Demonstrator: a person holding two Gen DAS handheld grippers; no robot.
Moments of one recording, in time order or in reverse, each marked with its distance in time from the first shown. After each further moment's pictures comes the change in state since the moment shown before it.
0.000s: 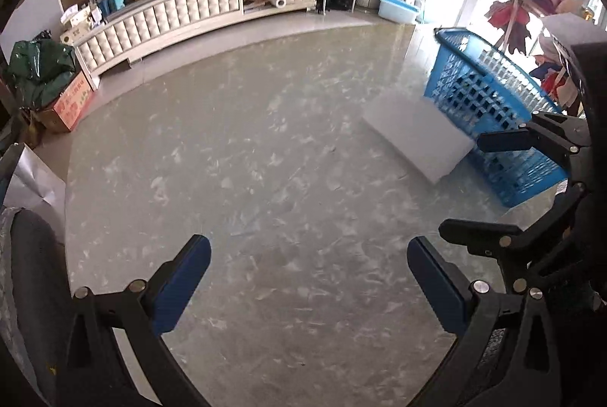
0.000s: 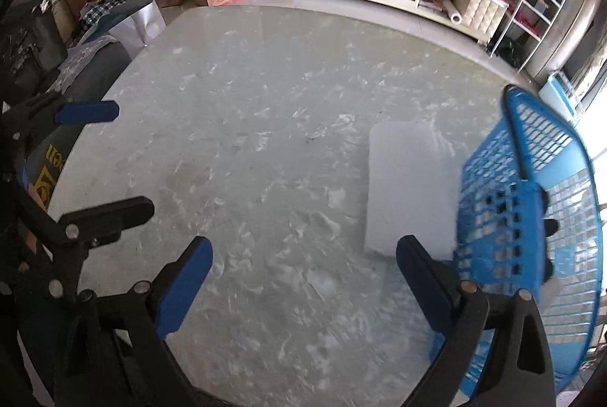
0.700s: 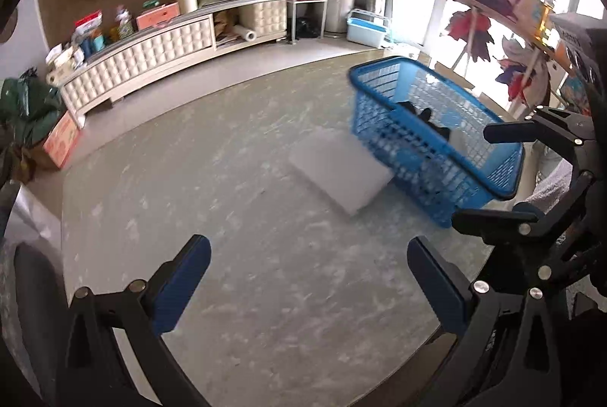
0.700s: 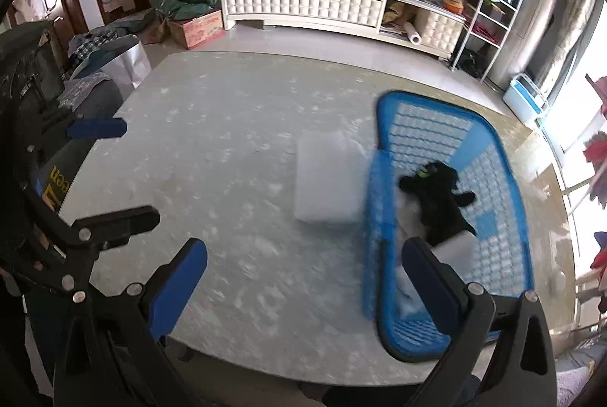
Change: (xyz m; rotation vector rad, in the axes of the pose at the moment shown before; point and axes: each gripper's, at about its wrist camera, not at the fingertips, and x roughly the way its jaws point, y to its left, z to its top) left arm -0.058 -0.080 0.008 0.070 -0.119 -0.032; right arm -0.106 -0.038 -0.045 0.052 -0.139 -0.070
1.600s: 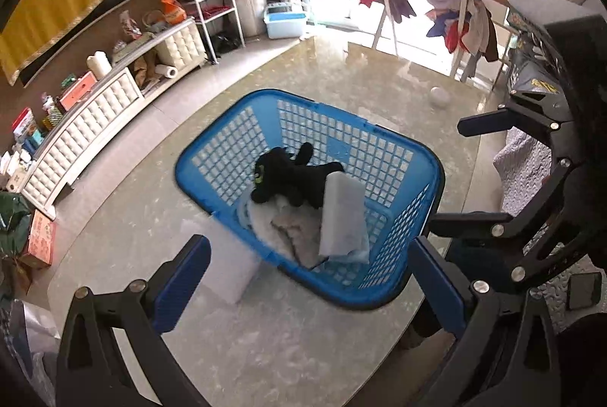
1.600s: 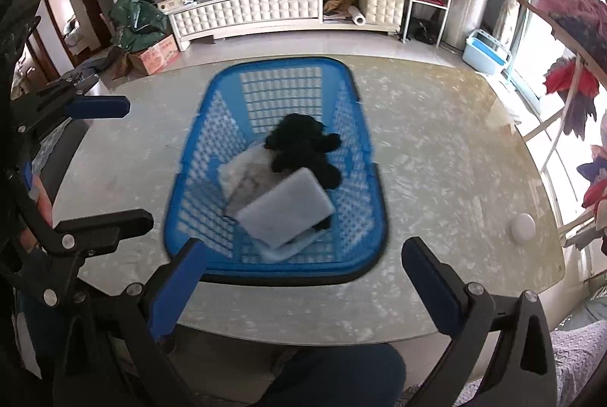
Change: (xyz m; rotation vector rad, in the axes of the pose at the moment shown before) left arm 0.036 -0.182 0.086 0.327 0.030 -0.075; right arm -0.062 -0.147 -0.076 0.175 -0.011 -0.014
